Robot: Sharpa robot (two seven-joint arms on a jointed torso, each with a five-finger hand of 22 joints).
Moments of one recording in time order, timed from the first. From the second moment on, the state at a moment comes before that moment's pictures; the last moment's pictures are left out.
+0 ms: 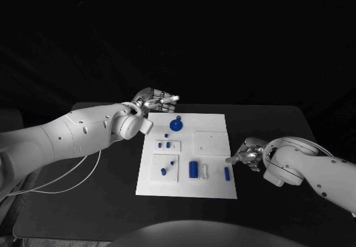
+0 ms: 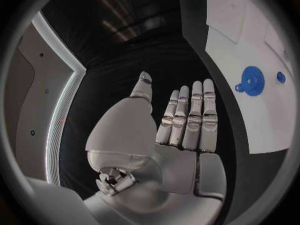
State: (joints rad) left arm 1.16 -0.69 -0.08 1.15 -0.25 -0.21 0.29; left_hand 1.28 -0.06 -0.10 0.06 0.05 1.01 0.14 0.06 0.06 1.11 0.12 0.06 0.06 1.16 0.11 0.07 0.07 0.06 1.12 0.10 0.07 0.08; right arm 0.88 -0.82 0.19 1.53 -1.21 0.03 -0.63; right_hand 1.07 -0.14 0.33 0.02 0.05 1.16 0.04 0.06 0.44 1.37 -0.05 0.96 1.29 1.45 -0.10 1.01 1.09 0.07 1.47 -0.13 0.69 1.29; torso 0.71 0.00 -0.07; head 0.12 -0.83
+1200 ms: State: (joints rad) left arm 1.16 -0.68 -0.08 1.15 -0.25 -0.20 0.29; left_hand 1.28 -0.06 -0.10 0.06 0.05 1.01 0.14 0.06 0.06 1.11 0.12 0.06 0.06 1.16 0.11 0.07 0.07 0.06 1.12 0.10 0.07 0.08; right arm 0.83 -0.70 0.13 1.45 -1.42 0.07 -0.69; right_hand 1.06 -0.14 0.38 -0.01 0.05 1.18 0.04 0.07 0.60 1.37 -0.05 0.96 1.29 1.45 -0.10 1.01 1.09 0.07 1.47 -0.13 0.70 1.30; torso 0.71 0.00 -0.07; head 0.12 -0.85
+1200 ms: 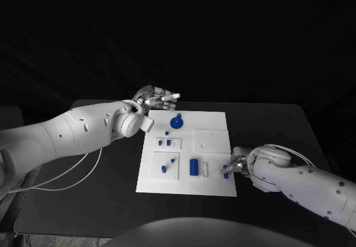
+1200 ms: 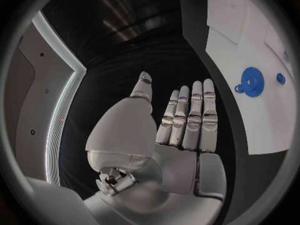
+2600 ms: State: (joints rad) left arm 1.16 -0.68 -0.08 1.15 -0.25 -0.20 0.28; left_hand 1.28 -0.06 -0.10 0.06 0.05 1.01 0.14 0.06 0.06 1.11 0.12 0.06 0.06 1.16 0.11 0.07 0.07 0.06 1.12 0.10 0.07 0.08; right arm 0.84 -0.68 0.09 1.42 -1.32 -0.08 -0.65; right_hand 1.05 -0.07 0.47 -0.11 0.40 1.18 0.05 0.07 0.84 1.36 -0.04 0.96 1.27 1.45 -0.09 1.01 1.08 0.06 1.46 -0.12 0.71 1.31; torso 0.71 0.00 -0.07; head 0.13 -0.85
